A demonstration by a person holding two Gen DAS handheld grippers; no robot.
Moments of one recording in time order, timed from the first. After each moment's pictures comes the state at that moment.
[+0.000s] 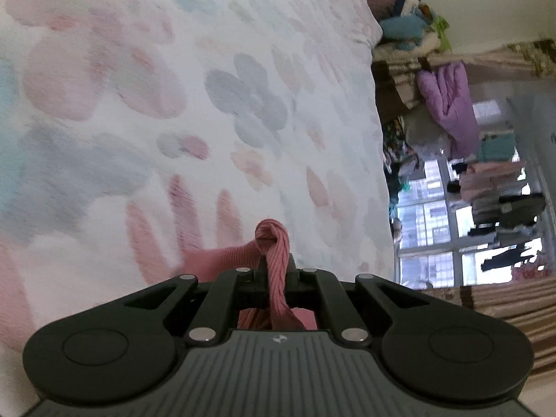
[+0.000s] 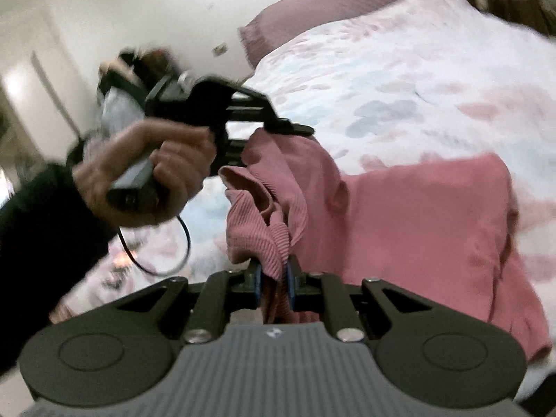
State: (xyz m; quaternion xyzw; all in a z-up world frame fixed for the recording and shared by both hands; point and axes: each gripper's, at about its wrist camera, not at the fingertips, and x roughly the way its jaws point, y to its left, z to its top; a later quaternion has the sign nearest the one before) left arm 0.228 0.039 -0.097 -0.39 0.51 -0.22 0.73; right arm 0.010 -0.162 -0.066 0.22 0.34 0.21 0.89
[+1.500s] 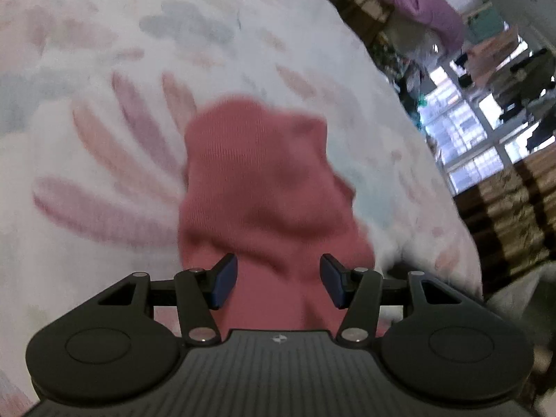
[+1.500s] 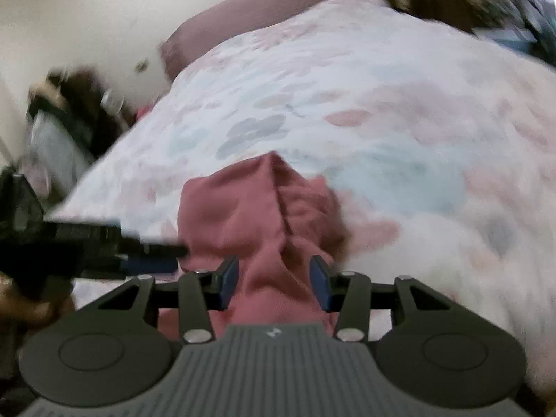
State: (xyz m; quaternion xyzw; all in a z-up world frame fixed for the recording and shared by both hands) left arm 0.075 -0.059 -0.110 -0.18 0.51 -0.26 0.80; right arm 0.024 -0.294 -0.074 0.17 0.36 0.10 0.91
